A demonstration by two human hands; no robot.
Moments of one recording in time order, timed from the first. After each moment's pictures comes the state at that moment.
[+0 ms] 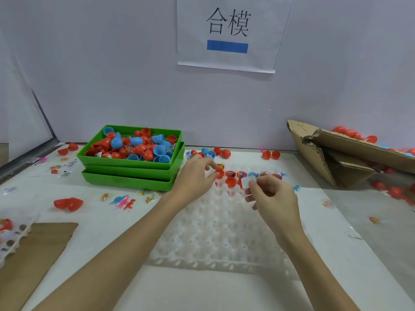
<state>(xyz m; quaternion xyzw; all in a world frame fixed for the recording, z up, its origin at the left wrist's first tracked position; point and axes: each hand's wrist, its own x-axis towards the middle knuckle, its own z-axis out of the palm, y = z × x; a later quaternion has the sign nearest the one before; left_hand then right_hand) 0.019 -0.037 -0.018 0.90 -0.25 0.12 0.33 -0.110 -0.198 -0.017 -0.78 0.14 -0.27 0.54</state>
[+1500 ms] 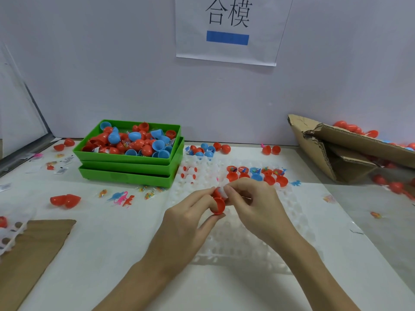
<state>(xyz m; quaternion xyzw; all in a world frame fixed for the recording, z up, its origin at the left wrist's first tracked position) -0.103 0.008 -0.037 0.80 -0.38 0.25 0.38 -0.121 -0.172 -0.009 -0.88 -0.03 -0.19 0.43</state>
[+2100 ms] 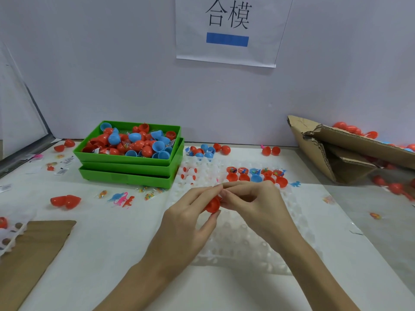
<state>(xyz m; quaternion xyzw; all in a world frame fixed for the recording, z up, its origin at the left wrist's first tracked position) -0.107 0.008 -0.035 0.80 -0.36 0.23 0.42 -0.125 -0.172 -0.003 -0.83 -0.03 -0.15 0.53</state>
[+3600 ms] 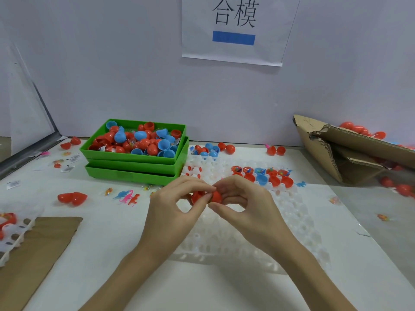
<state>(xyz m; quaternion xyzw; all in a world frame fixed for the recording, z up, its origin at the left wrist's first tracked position) -0.094 0.024 -0.021 0.77 -0.29 0.23 0.52 -0.129 -0.154 -0.007 -0.83 -0.11 -0.17 0.52</state>
